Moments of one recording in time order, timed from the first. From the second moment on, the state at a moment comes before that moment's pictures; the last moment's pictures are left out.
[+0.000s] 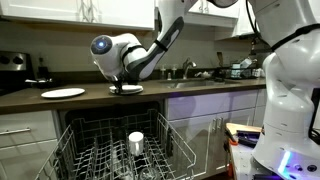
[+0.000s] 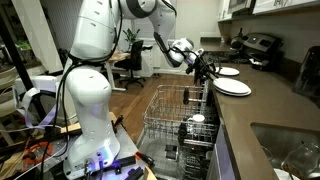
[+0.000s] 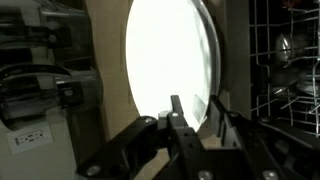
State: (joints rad) arm 0.12 0.43 0.03 -1.86 -1.31 2.20 0.54
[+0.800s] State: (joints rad) arm 0.12 0.43 0.03 -1.86 -1.30 2.20 0.54
